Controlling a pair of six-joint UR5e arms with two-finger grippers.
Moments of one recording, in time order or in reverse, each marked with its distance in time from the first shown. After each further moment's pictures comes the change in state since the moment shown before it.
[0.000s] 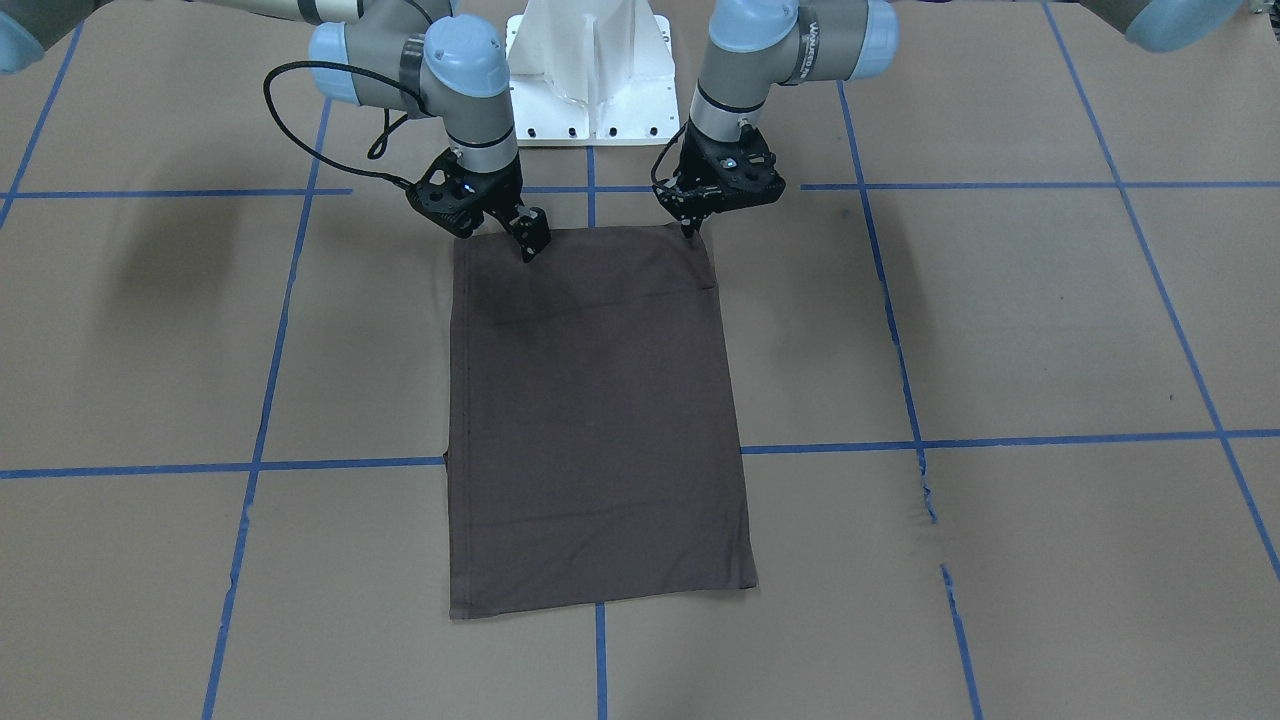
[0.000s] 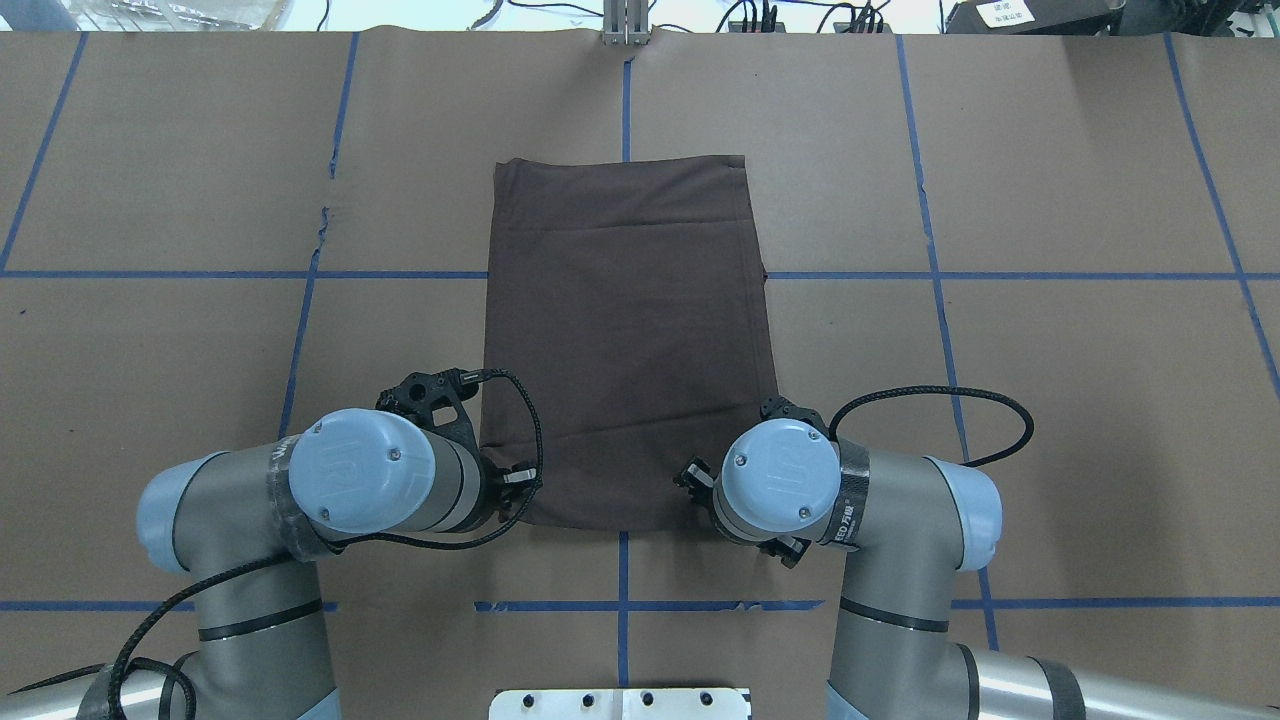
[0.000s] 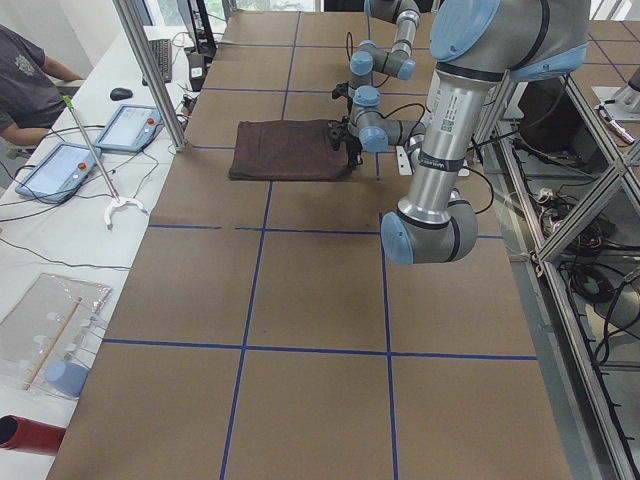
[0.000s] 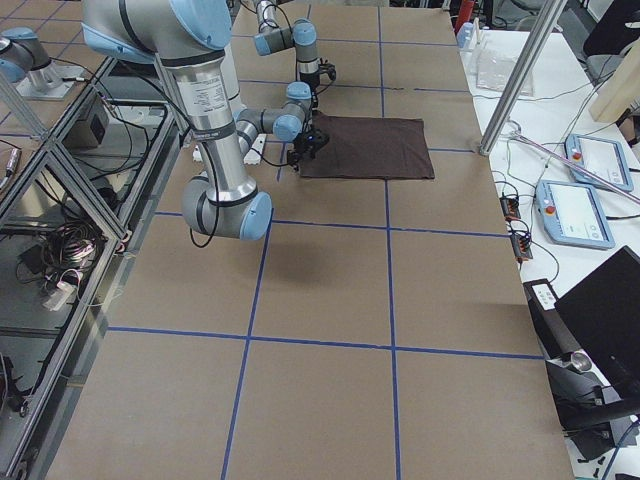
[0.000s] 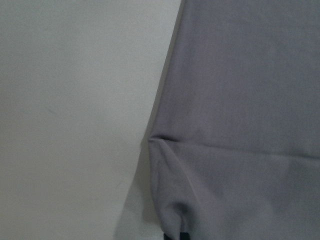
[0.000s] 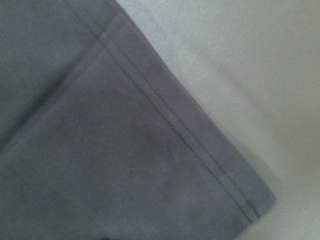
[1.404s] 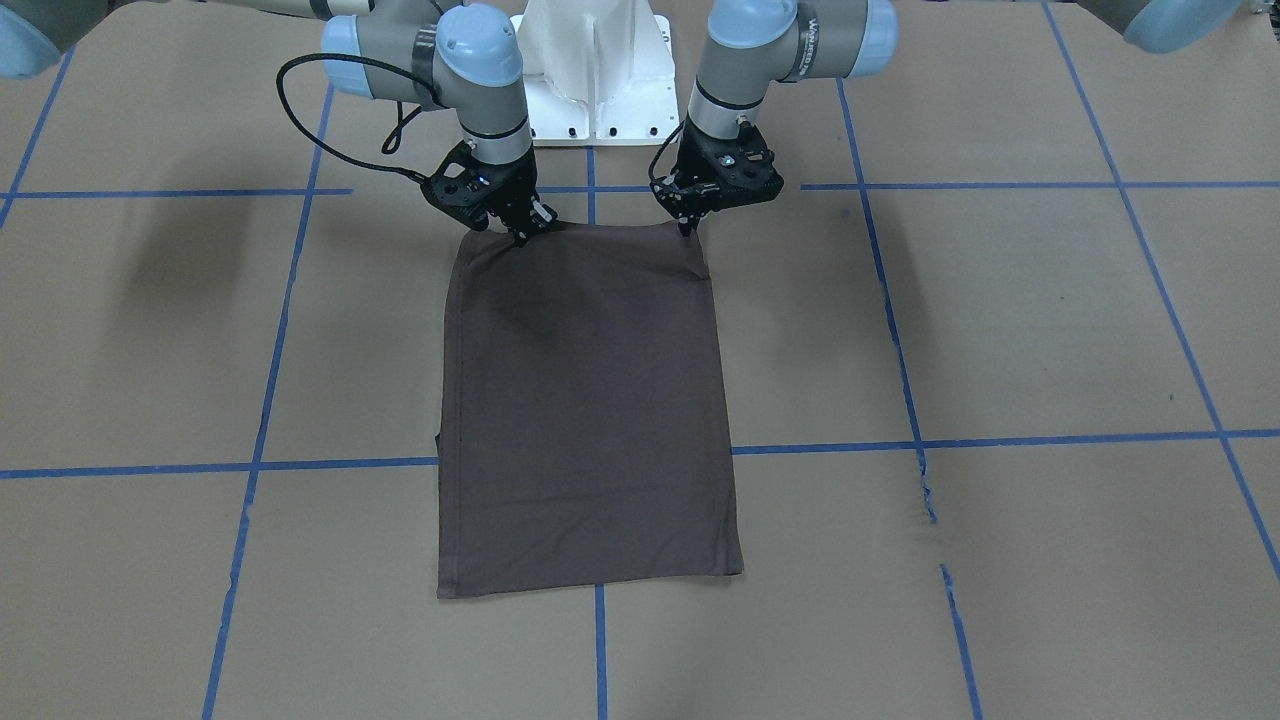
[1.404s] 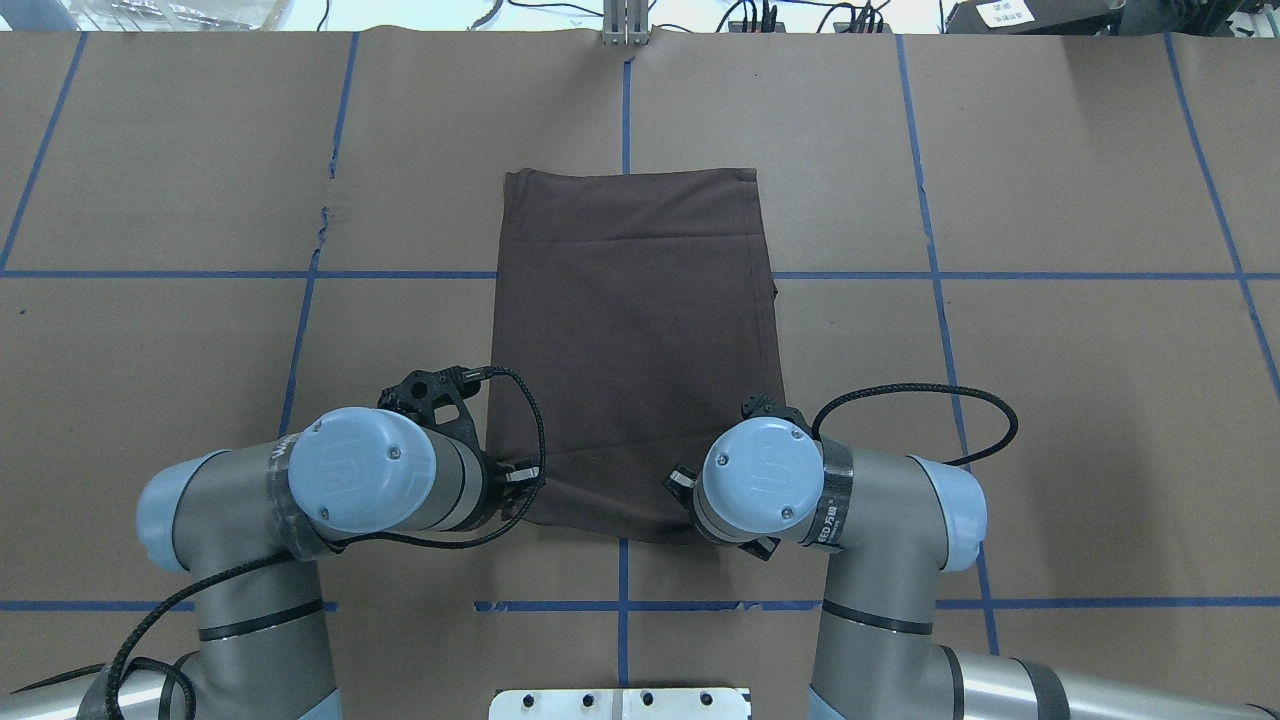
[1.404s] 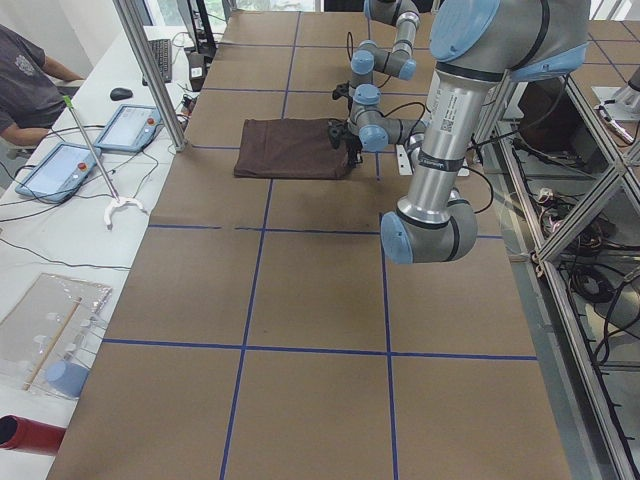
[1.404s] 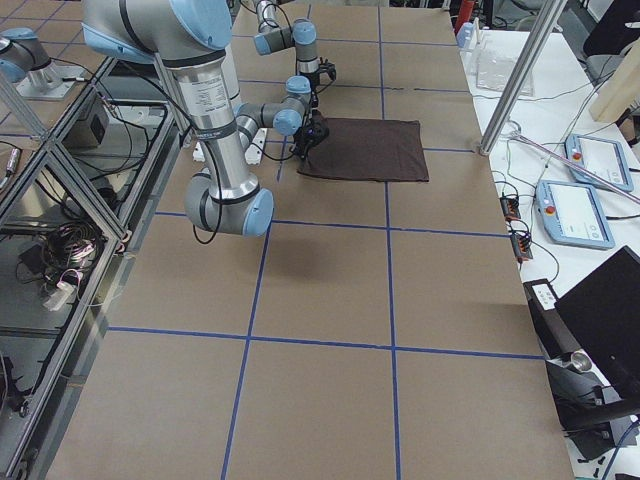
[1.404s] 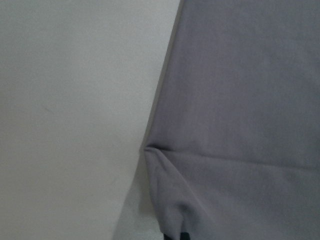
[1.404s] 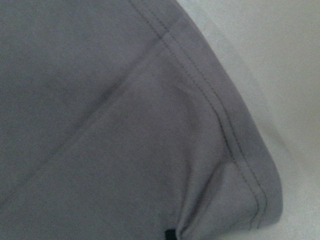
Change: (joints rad) left arm -0.001 -0.005 -0.004 0.002 0.001 0.000; right arm -0.003 0.040 0.002 -0.005 0.002 -0.001
